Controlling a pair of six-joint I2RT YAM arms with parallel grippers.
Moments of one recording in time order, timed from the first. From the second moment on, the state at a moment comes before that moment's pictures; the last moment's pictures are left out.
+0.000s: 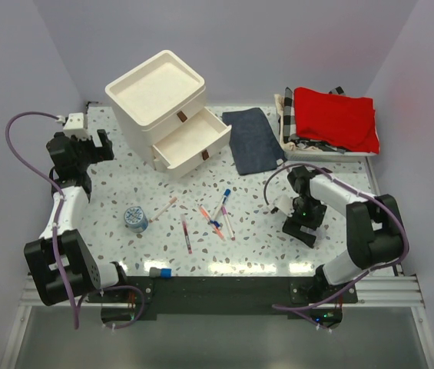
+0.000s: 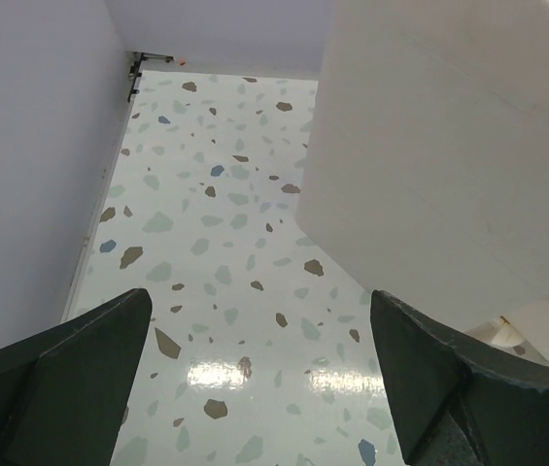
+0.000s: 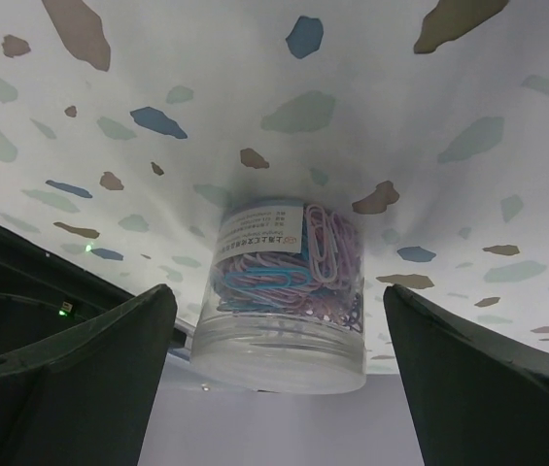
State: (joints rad) left arm 0.33 1.29 0.80 0.22 0.27 0.03; right arm 0.26 1.55 0.87 -1.07 0.07 -0.81
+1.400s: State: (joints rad) left arm 0.33 1.30 0.78 0.22 0.27 0.02; right arm 0.47 1.60 1.58 -0.68 -0.34 -0.65
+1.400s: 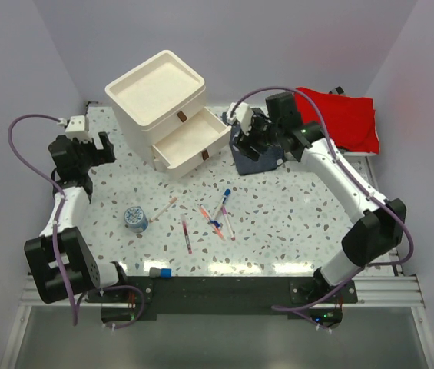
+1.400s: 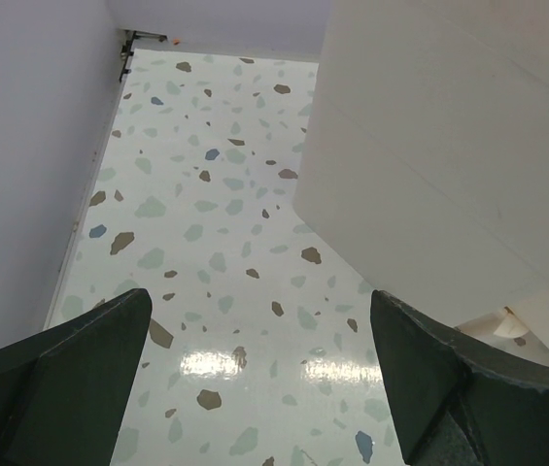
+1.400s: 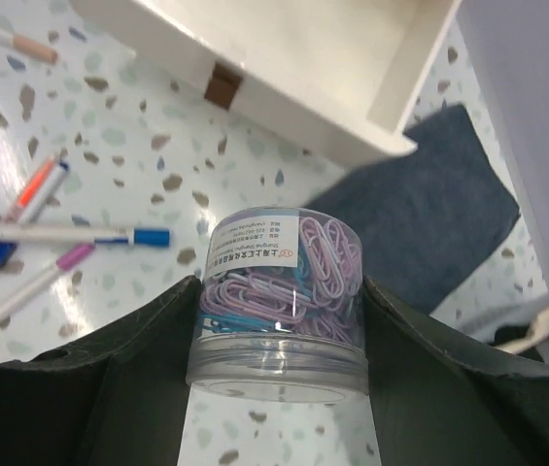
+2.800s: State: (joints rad) left arm 0.33 1.36 0.85 0.19 0.23 0.06; right arm 0.56 2.20 1.84 -0.06 -0.16 0.01
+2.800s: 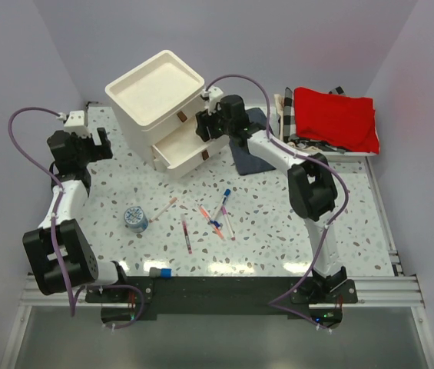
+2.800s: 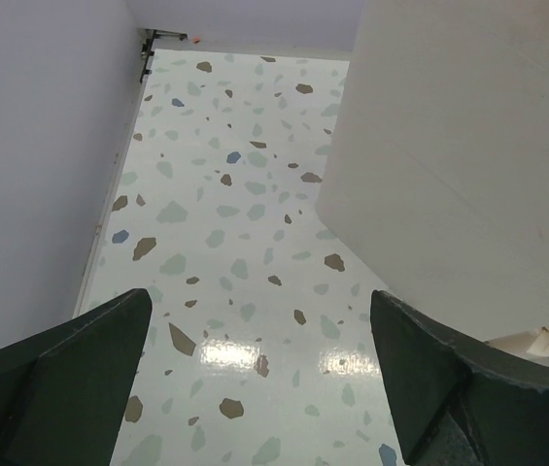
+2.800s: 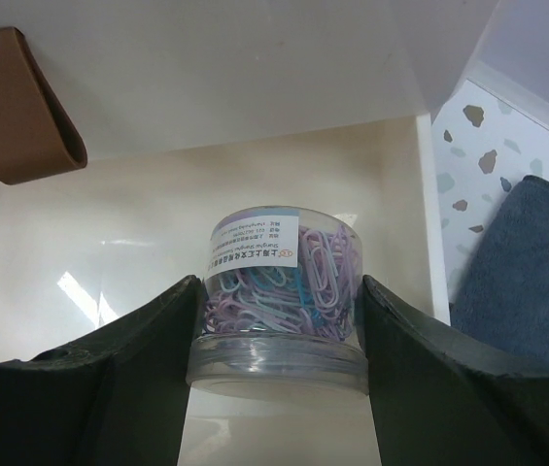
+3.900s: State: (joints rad) left arm 0.33 1.22 0.81 0.17 0.23 0.06; right arm 0.56 1.79 1.59 -0.18 -0.38 -0.17
